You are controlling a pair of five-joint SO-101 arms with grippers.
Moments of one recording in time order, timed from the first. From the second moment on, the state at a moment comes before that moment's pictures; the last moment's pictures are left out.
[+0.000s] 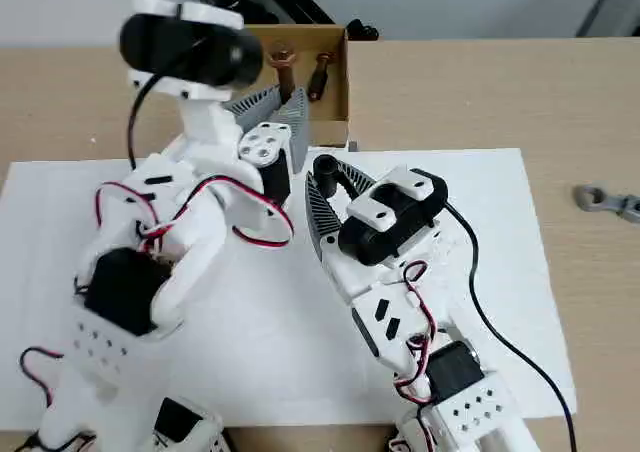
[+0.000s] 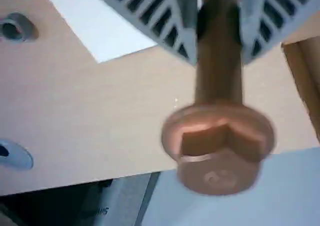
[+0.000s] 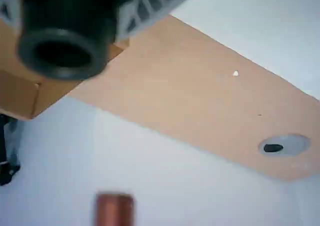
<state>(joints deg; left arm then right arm) 23.3 -37.6 8.1 58.2 17.8 -31.6 -73.0 71.1 10.8 -3.1</state>
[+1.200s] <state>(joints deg) 28.3 -37.7 15.8 51.7 15.6 -31.6 -73.0 71.3 10.8 -4.6</state>
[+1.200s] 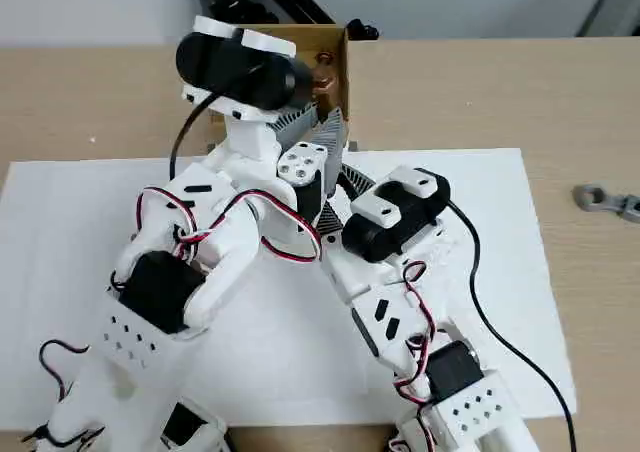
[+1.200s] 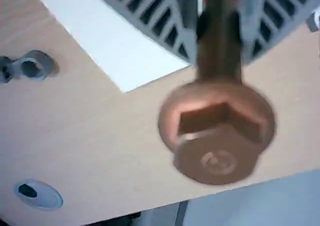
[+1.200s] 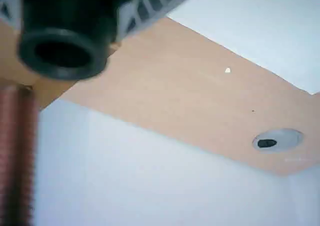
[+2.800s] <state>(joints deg) 28.4 -38.3 14.0 61.3 17.2 -31.7 -72.9 71.8 12.8 -4.6</state>
